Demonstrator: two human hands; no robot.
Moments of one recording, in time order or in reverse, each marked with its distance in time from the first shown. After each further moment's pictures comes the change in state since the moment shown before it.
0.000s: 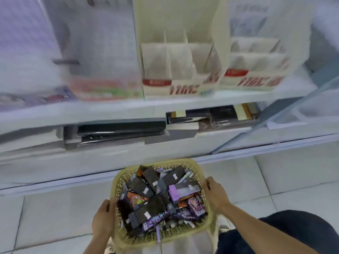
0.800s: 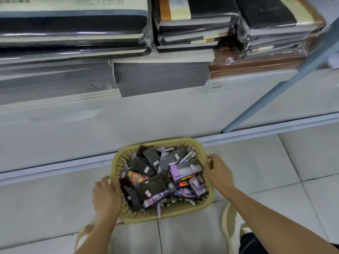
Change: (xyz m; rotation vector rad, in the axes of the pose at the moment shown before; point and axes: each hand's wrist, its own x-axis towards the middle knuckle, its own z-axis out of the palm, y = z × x) left_hand 0.079 -0.038 0.123 0.199 0.264 0.195; right_hand 0.107 0.070 0.099 0.013 0.258 -0.179
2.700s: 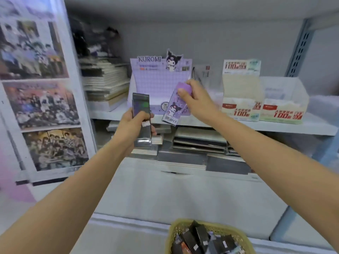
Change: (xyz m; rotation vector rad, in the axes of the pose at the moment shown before) left_hand -0.053 0.093 -0.431 -1.279 0.076 0.603; right_hand -0.152 -0.463 -0.260 0.397 0.237 -1.201
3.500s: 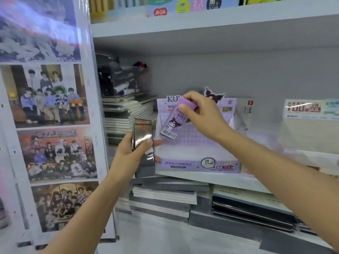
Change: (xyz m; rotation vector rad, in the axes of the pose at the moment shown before) left_hand 0.090 0.018 -0.079 0.071 -0.023 0.212; right_hand 0.142 -0.014 0.062 0.104 0.022 -0.252
